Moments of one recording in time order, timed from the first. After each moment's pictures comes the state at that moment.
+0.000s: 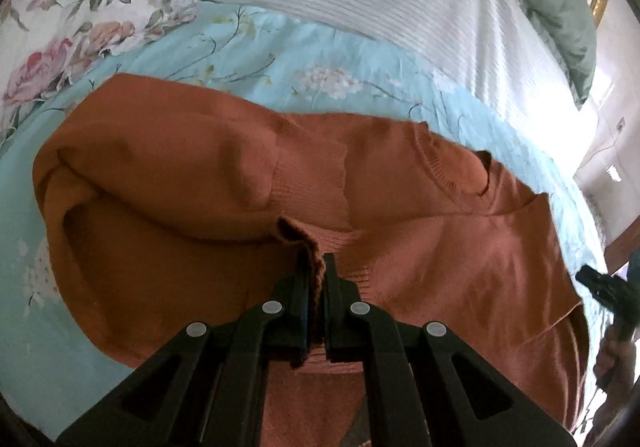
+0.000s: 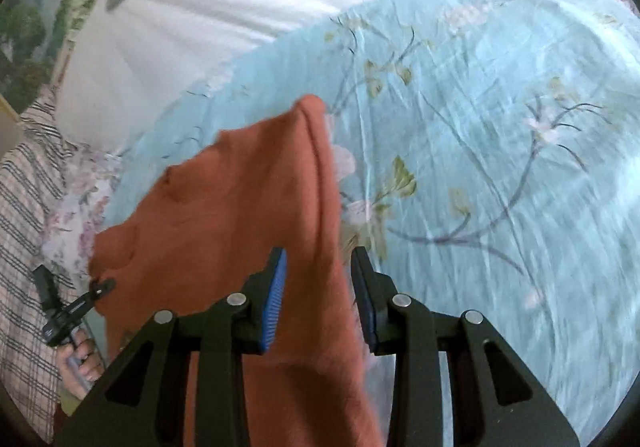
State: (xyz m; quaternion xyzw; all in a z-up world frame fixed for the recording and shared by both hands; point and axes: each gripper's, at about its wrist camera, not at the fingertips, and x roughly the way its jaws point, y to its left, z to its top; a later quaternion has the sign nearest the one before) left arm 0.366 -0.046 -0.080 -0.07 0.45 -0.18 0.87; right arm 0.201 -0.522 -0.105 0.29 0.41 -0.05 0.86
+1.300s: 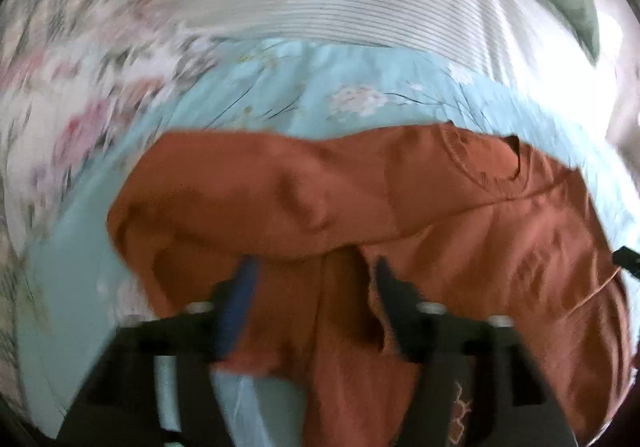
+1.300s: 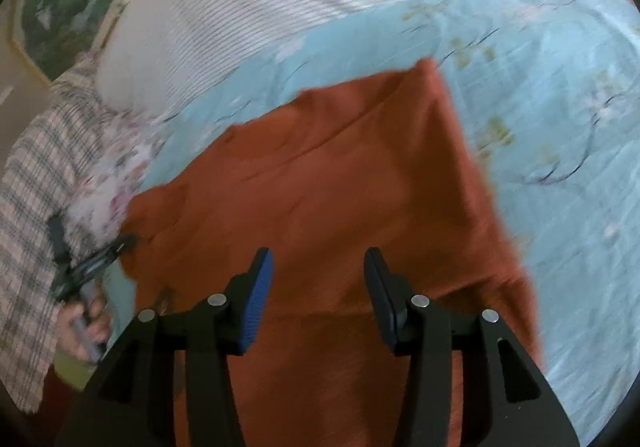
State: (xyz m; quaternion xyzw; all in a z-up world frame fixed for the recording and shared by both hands) left arm 0.357 -0.042 -0.055 0.06 0.42 -0.13 0.89; right arm 0.160 -0.438 -0.088 0.28 0.40 0.03 0.87
